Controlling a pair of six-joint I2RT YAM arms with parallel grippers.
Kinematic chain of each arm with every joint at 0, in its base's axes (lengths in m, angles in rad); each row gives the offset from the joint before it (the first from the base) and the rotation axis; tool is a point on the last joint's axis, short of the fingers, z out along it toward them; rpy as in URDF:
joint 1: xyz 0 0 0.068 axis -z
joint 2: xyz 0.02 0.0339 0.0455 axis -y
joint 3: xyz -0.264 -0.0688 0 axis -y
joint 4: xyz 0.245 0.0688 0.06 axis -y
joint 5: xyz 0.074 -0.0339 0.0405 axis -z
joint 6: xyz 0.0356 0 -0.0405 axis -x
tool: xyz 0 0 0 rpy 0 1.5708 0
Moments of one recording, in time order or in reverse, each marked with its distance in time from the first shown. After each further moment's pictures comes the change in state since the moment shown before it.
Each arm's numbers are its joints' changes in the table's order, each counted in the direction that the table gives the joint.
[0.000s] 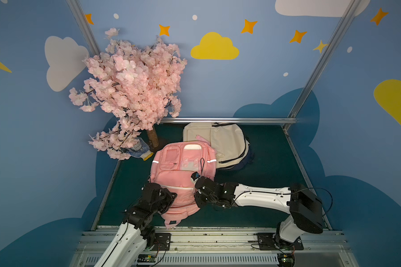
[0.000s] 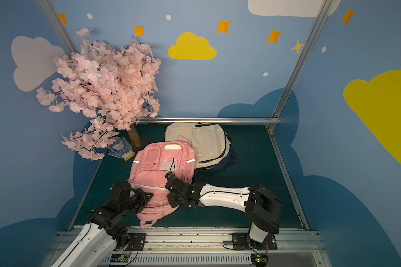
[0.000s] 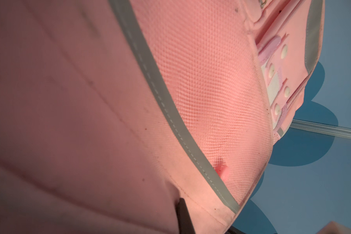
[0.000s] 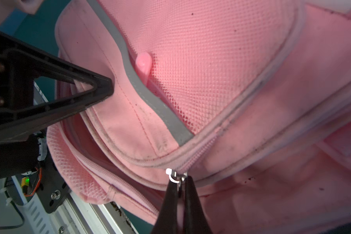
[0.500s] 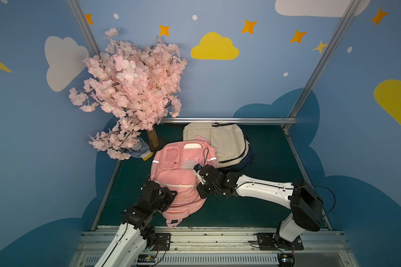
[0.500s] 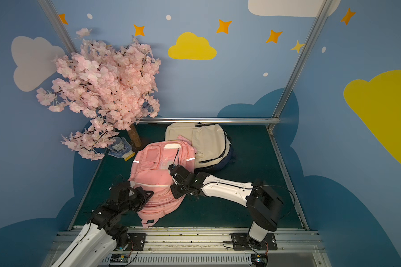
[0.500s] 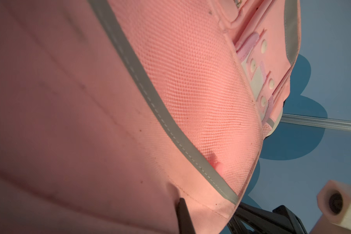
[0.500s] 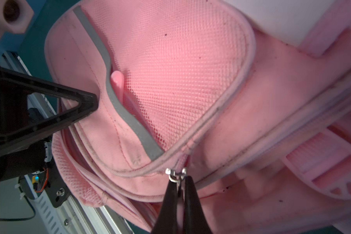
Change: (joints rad) left arm -0.002 0.016 0.008 0.034 0.005 -0.030; right arm 0.141 -0.010 0.088 -0.094 -0.137 0.084
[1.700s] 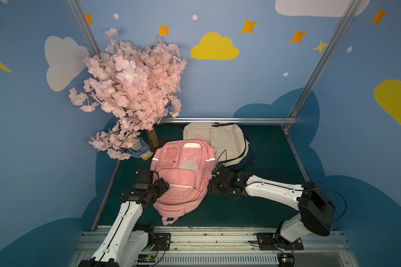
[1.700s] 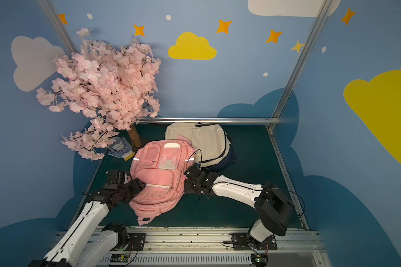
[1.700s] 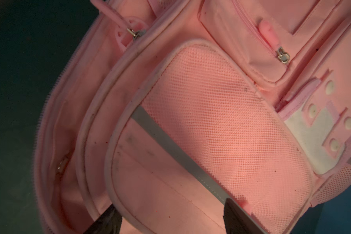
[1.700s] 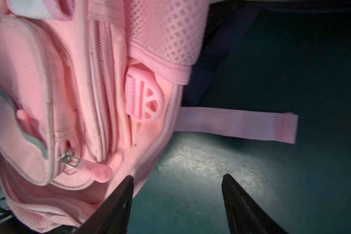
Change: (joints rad) left arm -0.254 -0.324 0.192 -0.159 -0.082 -0.452; right arm 0.087 0.079 -0.161 -0.015 0.080 -0.407
